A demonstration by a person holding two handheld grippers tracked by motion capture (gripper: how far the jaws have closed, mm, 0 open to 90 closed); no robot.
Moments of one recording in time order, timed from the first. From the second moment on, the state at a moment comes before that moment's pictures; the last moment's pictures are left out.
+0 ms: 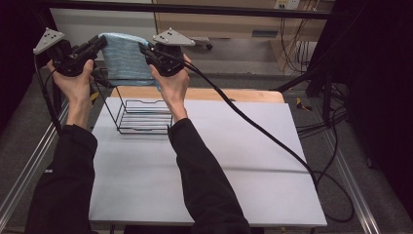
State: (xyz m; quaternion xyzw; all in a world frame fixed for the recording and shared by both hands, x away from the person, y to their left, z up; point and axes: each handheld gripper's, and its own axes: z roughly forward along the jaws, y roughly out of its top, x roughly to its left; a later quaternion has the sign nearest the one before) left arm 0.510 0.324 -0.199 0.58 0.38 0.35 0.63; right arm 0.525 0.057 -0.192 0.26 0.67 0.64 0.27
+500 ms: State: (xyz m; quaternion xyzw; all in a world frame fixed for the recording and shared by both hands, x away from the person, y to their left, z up) left arm 0.491 0.337 -0.227 0.60 0.37 0.34 0.62; right arm 0.514 0.063 -0.213 0.26 0.69 0.62 0.26
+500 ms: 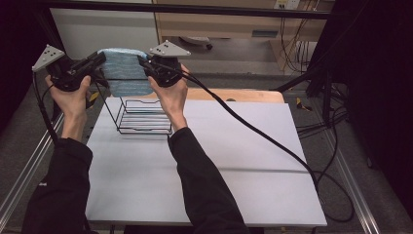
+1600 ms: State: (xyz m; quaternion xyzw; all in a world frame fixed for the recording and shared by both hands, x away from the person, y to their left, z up) left arm 0.454 0.346 -0.242 0.67 0.36 0.30 0.57; right arm 0.499 0.050 -0.235 0.21 0.76 0.58 0.21
